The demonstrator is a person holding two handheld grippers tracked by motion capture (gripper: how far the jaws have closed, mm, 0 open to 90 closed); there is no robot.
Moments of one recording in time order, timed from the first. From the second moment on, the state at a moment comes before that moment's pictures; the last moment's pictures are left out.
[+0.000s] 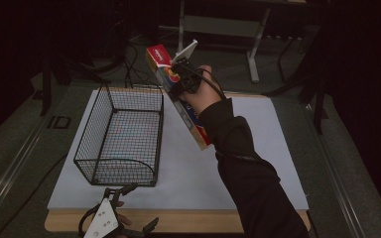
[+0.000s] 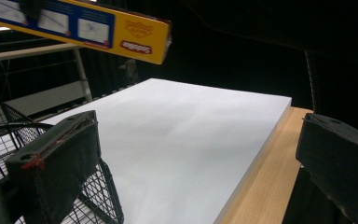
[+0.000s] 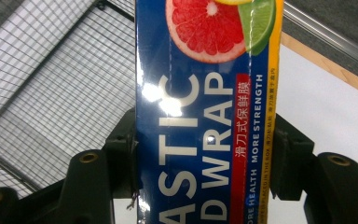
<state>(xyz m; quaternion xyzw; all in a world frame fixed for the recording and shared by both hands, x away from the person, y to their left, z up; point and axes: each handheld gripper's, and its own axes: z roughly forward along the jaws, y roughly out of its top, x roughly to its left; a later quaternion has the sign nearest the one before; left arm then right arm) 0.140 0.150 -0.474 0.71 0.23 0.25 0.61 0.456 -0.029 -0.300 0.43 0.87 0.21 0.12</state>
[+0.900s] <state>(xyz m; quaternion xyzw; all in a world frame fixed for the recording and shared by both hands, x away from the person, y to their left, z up) 0.139 0.156 -0.472 0.70 0.24 0.25 0.62 0.439 0.074 -0.299 0.38 0.88 0.27 0.11</state>
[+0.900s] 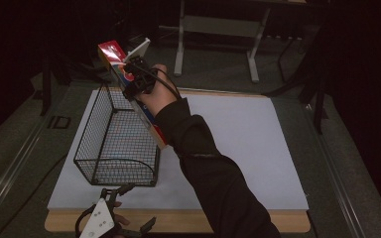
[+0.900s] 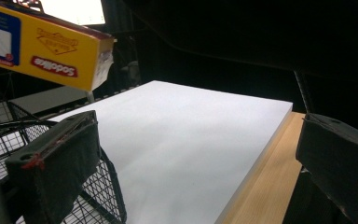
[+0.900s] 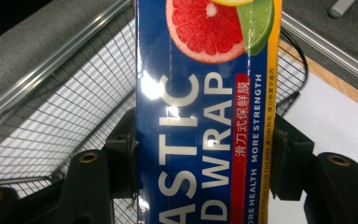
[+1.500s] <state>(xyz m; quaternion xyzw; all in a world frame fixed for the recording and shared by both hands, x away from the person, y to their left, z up) 0.137 0.157 -0.472 0.71 0.23 0.25 0.62 0.433 0.115 -0.321 0.38 0.85 0.33 0.11</state>
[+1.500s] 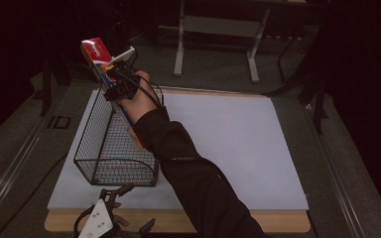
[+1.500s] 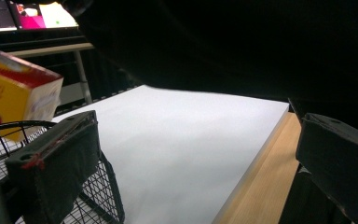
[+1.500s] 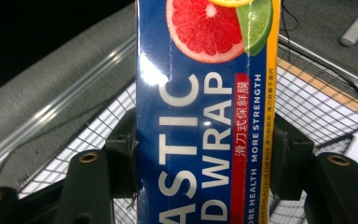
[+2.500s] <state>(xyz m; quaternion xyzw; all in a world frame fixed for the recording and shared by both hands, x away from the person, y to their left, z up) 0.137 0.158 -0.471 0.71 0.23 0.25 0.62 0.427 0.120 -0.396 0.41 0.85 0.32 0.07</state>
